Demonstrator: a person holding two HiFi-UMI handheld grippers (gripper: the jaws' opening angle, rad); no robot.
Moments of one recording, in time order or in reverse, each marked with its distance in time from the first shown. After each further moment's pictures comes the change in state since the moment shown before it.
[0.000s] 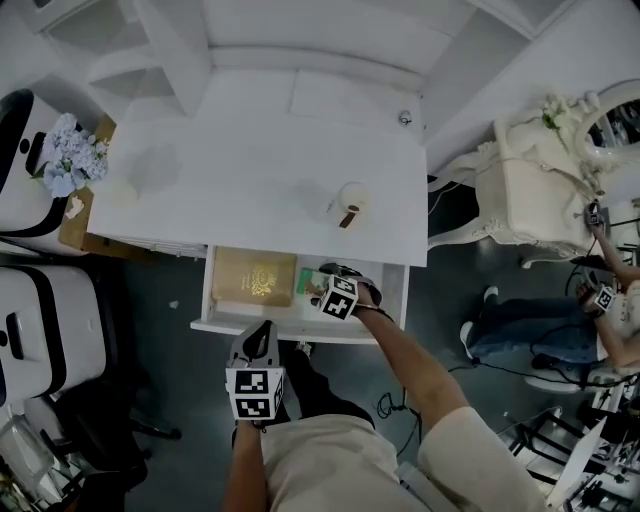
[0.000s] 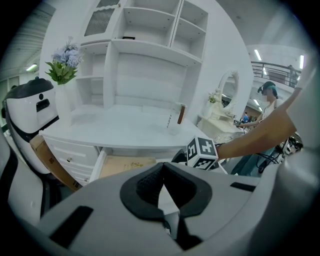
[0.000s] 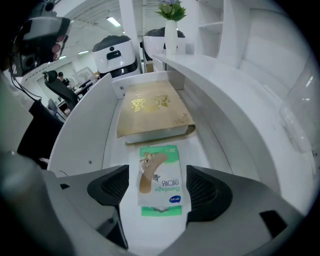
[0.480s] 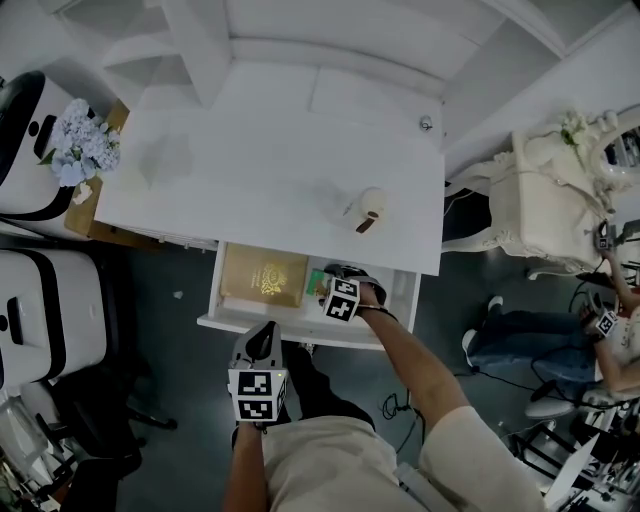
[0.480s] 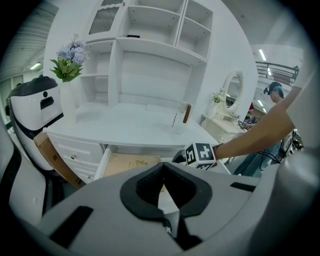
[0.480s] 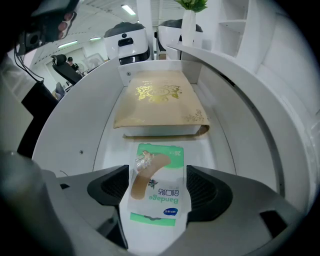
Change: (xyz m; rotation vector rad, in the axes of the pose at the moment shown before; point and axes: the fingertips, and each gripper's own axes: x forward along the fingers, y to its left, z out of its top) left arm 0.000 0.015 -0.002 -0.026 0.016 0.031; right arm 0.027 0.000 -0.004 -0.145 0.087 0.032
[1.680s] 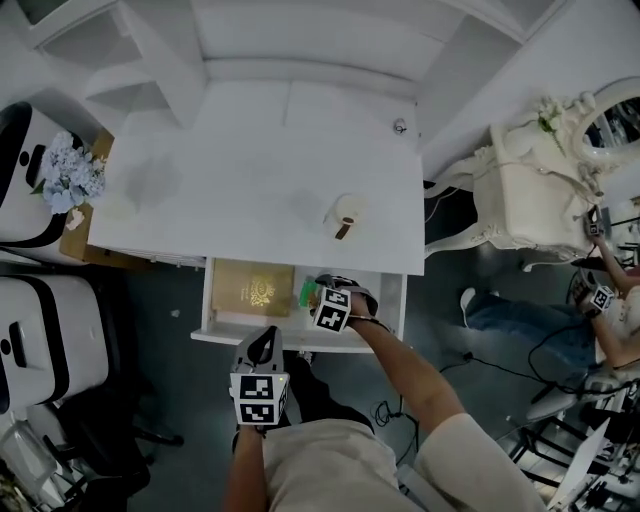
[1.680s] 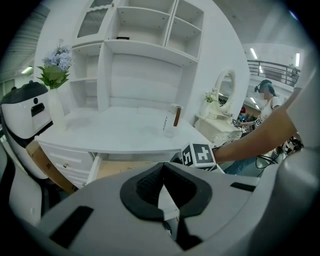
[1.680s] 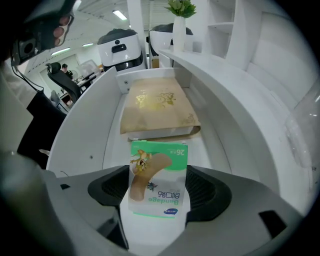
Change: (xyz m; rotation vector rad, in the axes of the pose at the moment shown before) left arm 0.008 -0.032 0.020 0.063 -0.015 -0.053; right arm -0.026 0.006 -0.003 0.072 -0.029 -0.023
